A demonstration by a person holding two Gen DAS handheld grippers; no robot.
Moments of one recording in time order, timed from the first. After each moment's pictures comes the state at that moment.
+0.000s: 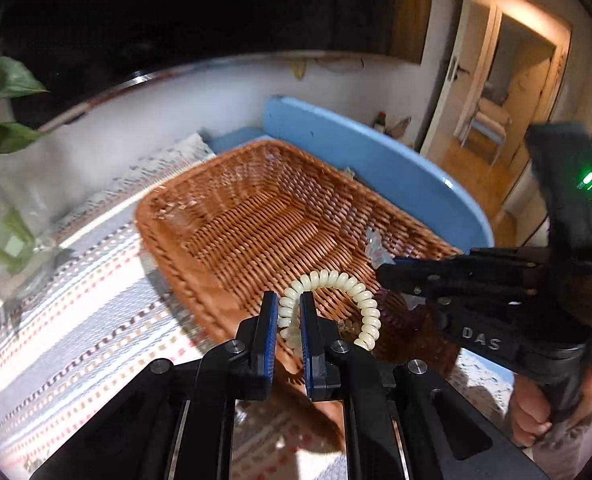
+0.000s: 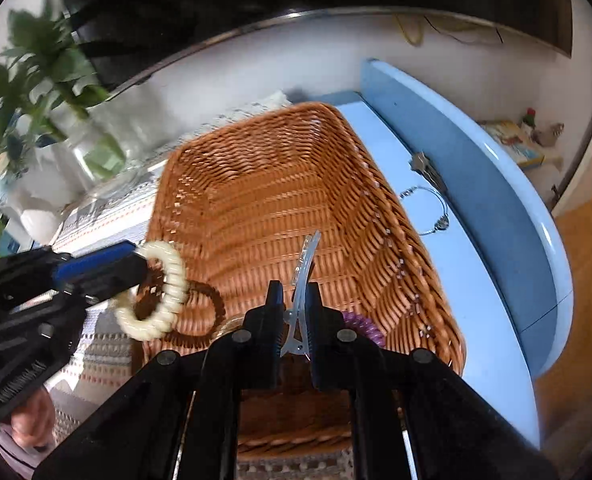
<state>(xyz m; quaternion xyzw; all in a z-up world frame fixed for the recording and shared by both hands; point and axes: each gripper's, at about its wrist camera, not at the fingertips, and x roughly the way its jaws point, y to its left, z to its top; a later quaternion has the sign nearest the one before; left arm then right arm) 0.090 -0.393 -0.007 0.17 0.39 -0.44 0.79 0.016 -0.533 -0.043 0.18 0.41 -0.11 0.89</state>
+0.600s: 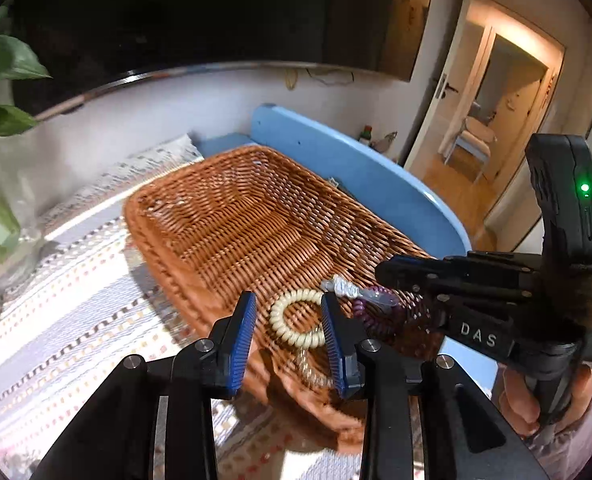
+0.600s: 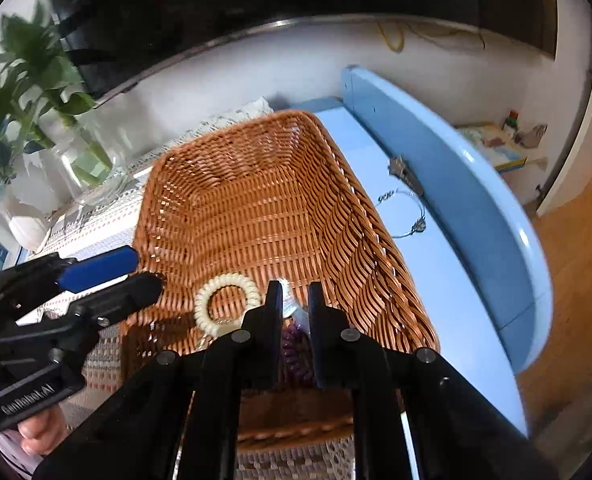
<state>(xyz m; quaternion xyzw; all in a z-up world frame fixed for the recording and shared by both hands) 0.083 -0.371 -0.002 0.12 0.38 -0.47 0.79 0.007 -0.531 -0.033 0.16 0.40 -0.14 0.89</state>
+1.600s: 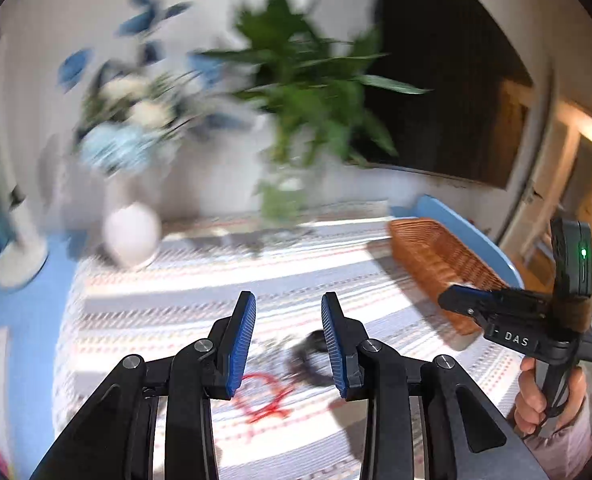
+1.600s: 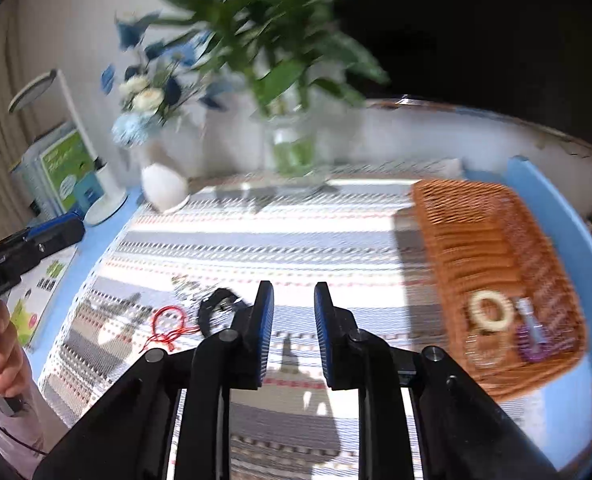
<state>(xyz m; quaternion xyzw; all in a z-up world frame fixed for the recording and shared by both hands) 0.077 -0.015 0.059 0.00 0.31 -0.28 0.91 0.017 -0.291 0.016 0.07 0.33 0.02 0.94</state>
